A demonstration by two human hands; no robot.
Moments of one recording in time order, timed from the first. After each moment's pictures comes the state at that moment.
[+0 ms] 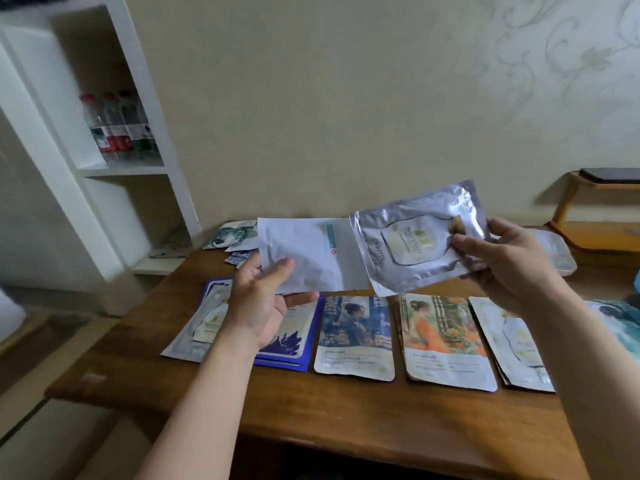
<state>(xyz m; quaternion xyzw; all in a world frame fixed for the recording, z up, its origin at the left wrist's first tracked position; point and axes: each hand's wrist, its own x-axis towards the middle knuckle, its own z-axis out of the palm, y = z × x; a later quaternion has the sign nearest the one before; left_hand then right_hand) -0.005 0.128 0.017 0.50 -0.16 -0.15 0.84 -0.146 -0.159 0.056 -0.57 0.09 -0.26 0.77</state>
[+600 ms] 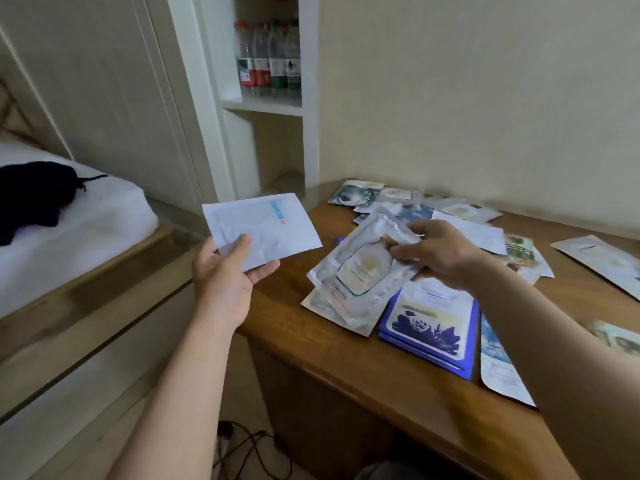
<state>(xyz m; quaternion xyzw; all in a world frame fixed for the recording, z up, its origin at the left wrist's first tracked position) 0.066 0.359 -0.018 0.51 0.09 0.12 0.85 0.079 0.053 0.006 -0.82 0.04 0.04 0.57</state>
